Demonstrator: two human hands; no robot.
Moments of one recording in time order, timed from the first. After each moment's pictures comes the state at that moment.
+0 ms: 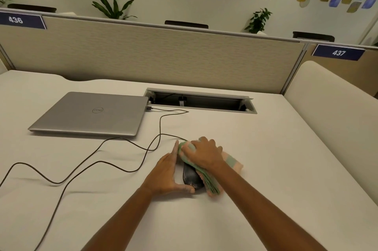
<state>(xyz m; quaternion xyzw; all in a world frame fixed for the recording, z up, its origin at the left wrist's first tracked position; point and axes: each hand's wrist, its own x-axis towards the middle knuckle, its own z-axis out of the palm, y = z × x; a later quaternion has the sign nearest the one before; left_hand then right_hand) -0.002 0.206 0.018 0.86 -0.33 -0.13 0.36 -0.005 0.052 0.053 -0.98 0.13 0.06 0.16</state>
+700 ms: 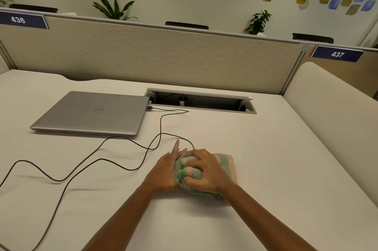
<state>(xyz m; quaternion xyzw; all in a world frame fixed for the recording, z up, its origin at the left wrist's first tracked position) 0.008 0.206 0.007 0.85 -0.37 -0.13 0.35 -0.059 0.050 0.039 -0.94 -0.15 -0.08 0.31</state>
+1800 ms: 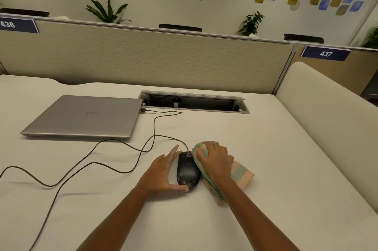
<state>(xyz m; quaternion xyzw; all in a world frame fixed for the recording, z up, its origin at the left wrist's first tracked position) 0.007 0.207 0.002 0.87 -0.36 -0.12 0.31 -0.042 0.024 0.029 -0.96 0.20 -0.08 0.19</state>
